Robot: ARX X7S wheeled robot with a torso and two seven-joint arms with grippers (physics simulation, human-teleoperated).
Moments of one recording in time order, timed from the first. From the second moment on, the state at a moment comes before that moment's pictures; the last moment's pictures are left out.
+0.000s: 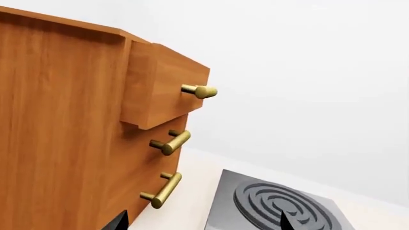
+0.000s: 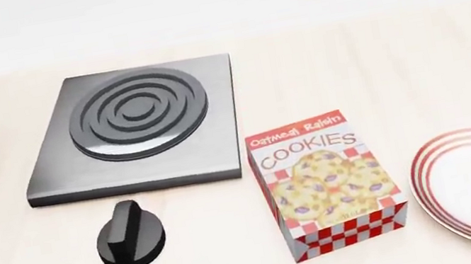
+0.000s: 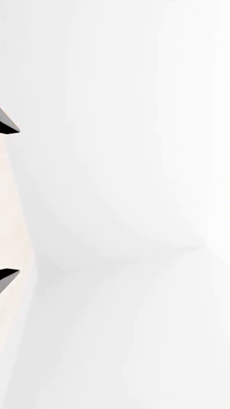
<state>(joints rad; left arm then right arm) -0.17 -0.17 -0.22 0.33 -0.36 -0.32 -0.13 -0.38 0.12 0.20 -0.51 0.22 -0.33 0.25</state>
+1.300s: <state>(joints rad) -0.13 -0.18 -0.30 0.43 -0.46 -0.35 -0.27 0.50 0.17 -0.12 -0.50 0.80 1.11 0.16</state>
